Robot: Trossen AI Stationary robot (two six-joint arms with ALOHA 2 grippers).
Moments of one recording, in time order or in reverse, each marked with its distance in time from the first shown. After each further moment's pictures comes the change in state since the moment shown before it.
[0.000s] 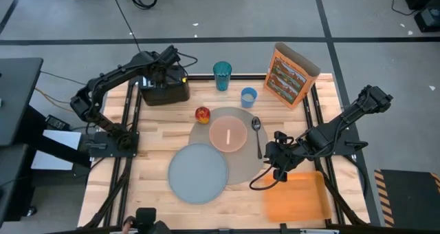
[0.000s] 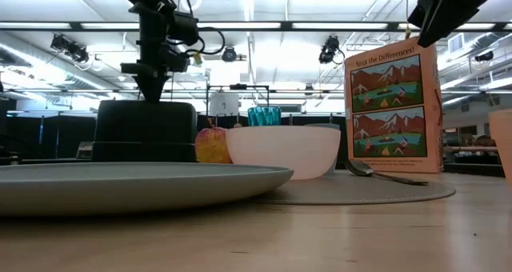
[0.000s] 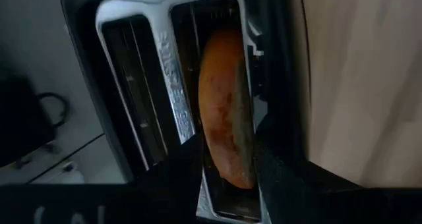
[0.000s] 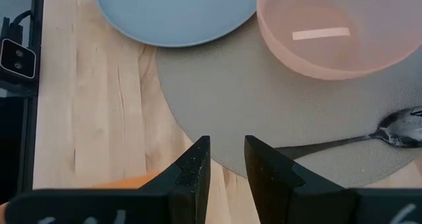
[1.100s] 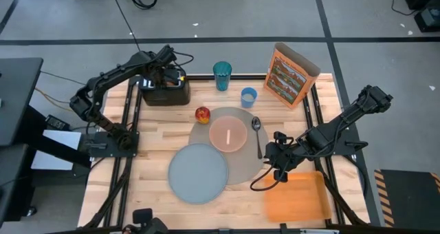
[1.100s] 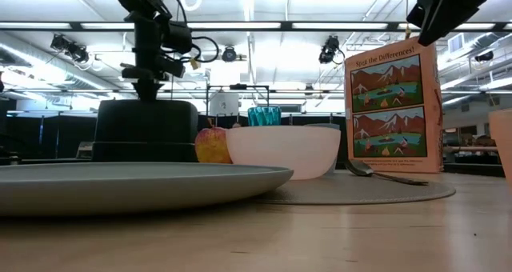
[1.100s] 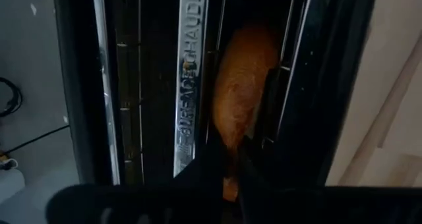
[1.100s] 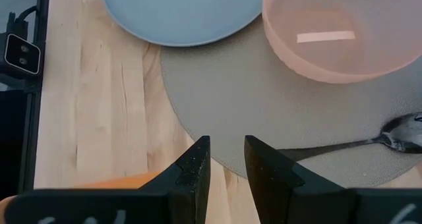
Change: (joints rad) left arm 0.052 0.001 -0.055 0.014 0.128 -0.104; right arm 0.000 0.000 0.000 0.008 -0.009 -0.026
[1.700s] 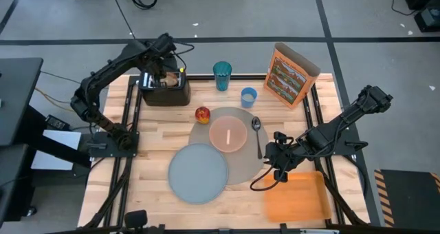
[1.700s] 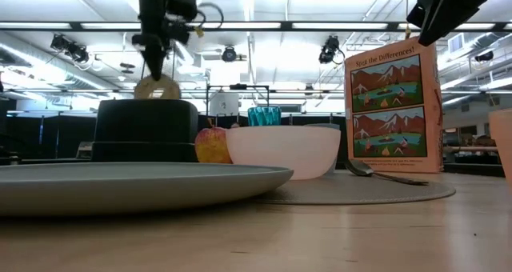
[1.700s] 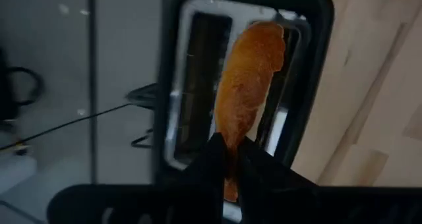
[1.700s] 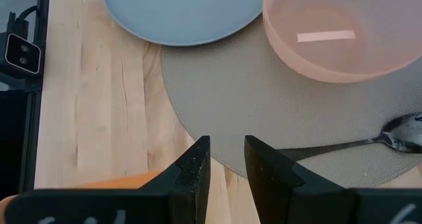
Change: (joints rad) left arm -0.053 0.000 0.292 -0.219 -0.046 -0.103; right arm 0.000 0.000 0.000 0.000 -0.002 0.000
